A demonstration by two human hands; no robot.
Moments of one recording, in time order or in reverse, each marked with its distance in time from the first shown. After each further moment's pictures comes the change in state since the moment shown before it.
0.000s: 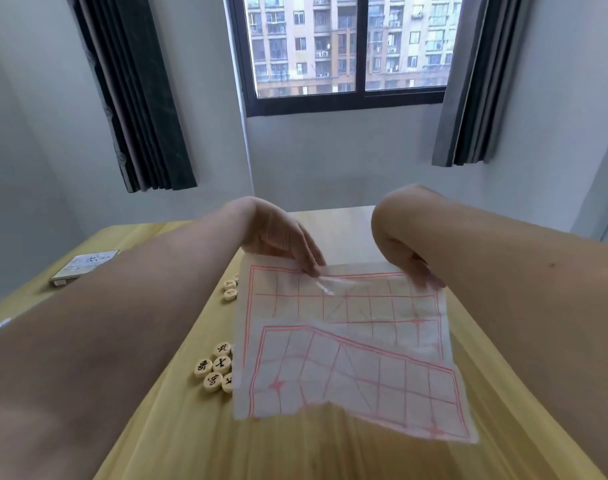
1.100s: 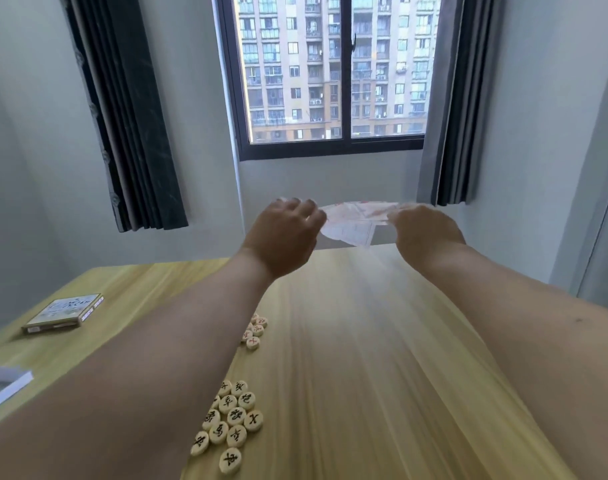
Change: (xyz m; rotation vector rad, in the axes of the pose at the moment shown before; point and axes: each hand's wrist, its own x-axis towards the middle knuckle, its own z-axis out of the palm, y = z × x) left_hand 0.039 0.034 -0.018 1.399 1.593 0.570; right_hand 0.115 0.074 0.073 0.619 0.954 0.251
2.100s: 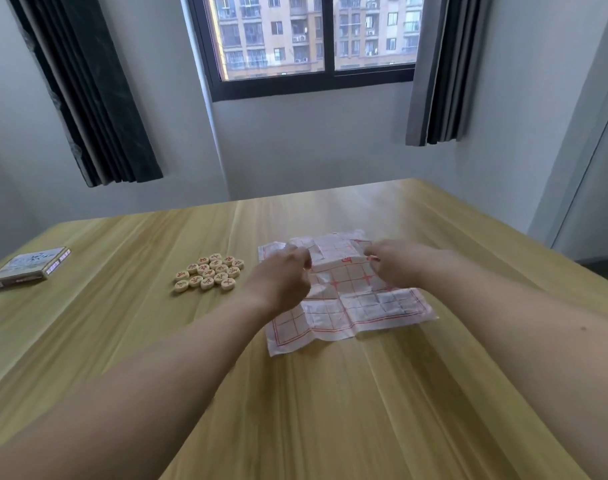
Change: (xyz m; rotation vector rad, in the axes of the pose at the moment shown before) left_hand -0.087 0.125 0.042 -0.715 -0.664 -0.543; right_hand -0.084 0.010 0.098 0.202 -0.707 -0.081
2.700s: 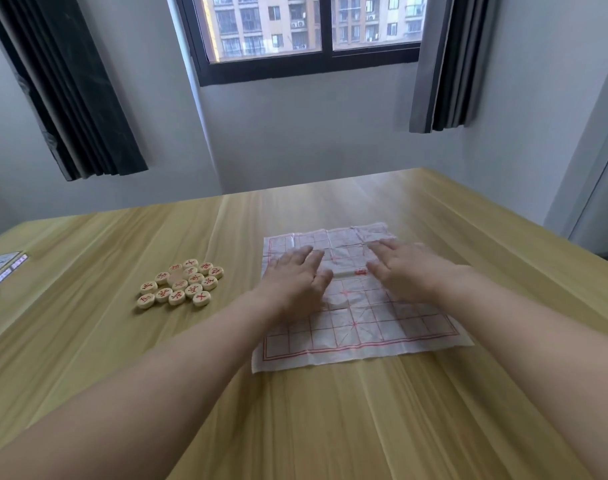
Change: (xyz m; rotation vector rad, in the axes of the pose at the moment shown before) left_hand 0.069 -0.008 0.053 0.111 -0.253 -0.046; right_hand 0.053 0.035 0.034 -0.014 0.026 -0.017
